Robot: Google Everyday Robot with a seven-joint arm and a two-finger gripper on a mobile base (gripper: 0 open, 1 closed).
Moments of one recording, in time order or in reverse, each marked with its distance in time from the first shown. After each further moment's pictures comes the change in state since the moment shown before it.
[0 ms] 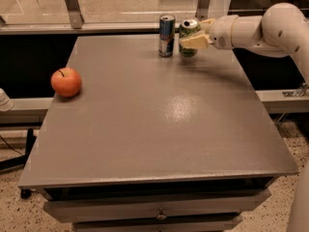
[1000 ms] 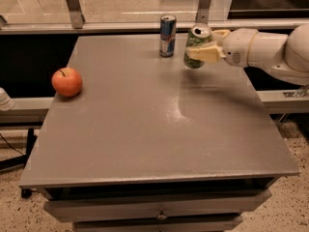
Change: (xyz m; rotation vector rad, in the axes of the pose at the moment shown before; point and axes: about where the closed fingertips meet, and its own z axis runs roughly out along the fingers) arm -0.014 0.063 -0.067 0.036 -0.076 0.083
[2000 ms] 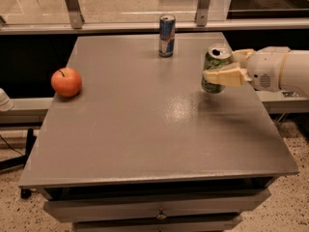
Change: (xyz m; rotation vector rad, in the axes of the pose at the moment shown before) arm 0.011 0.062 -0.087 0.018 0.132 0.033
